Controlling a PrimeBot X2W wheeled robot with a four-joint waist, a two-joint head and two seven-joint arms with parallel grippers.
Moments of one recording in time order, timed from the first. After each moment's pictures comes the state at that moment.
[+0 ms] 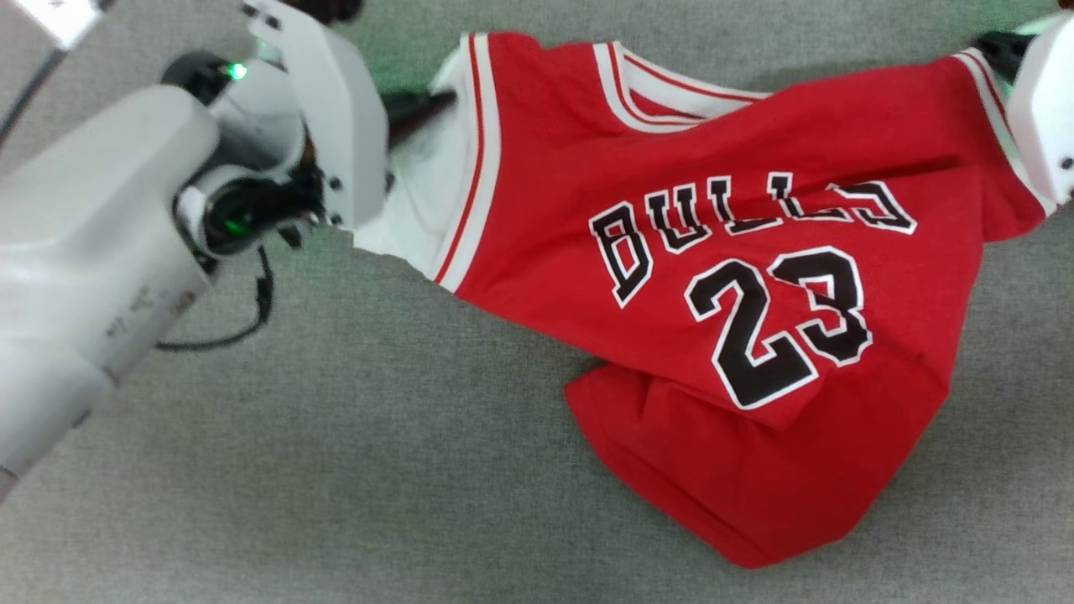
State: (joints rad) left arm -1.40 0.63 -1.26 0.46 -1.44 -0.13 0.34; right arm -1.40 -0.76 1.24 0.54 0.91 0.13 0.38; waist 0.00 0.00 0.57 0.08
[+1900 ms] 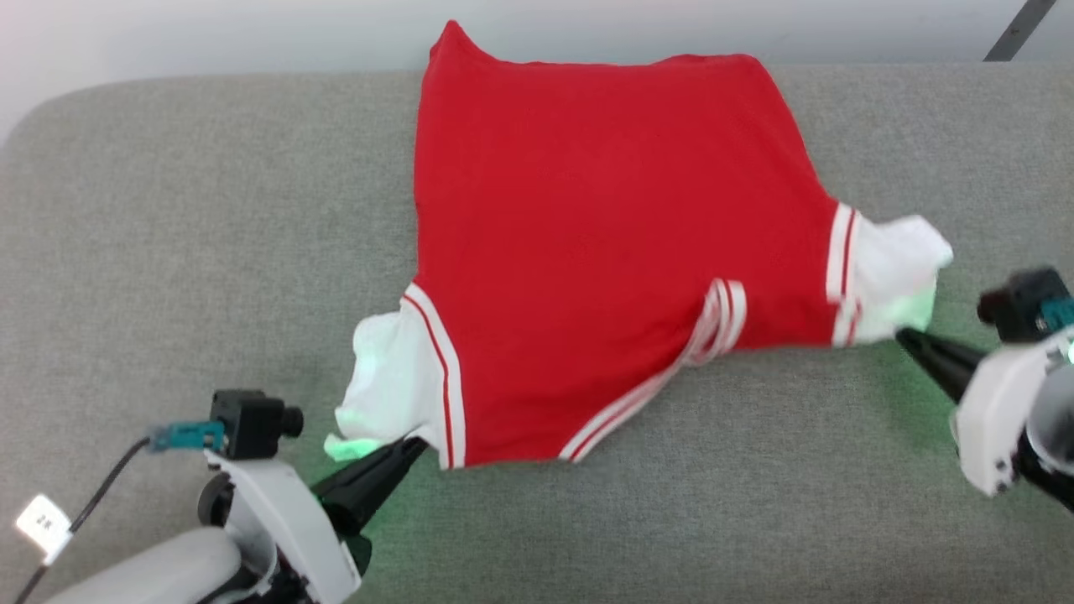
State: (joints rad) left arm -0.68 0.85 -1.26 0.12 -1.48 -0.13 -0.26; right arm -0.72 -0.77 0.94 0.45 0.86 0.13 0.06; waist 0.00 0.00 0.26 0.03
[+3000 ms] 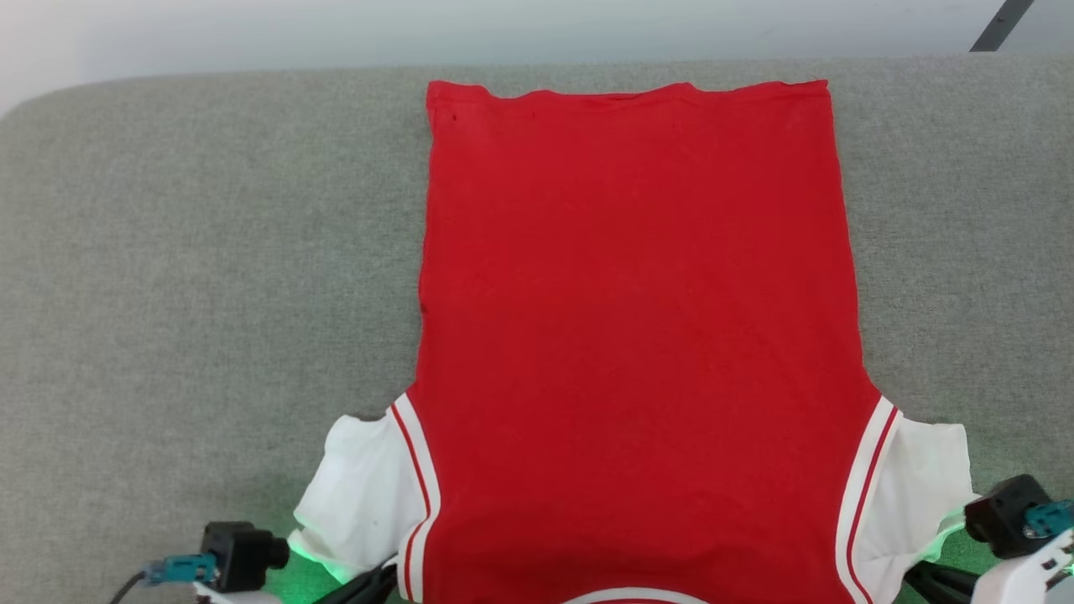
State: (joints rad) left arm -0.33 0.87 -1.09 0.08 -1.32 -0.13 -0.25; right arm 0.04 -0.77 0.36 -0.19 0.68 0.13 0.54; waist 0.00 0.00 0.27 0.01
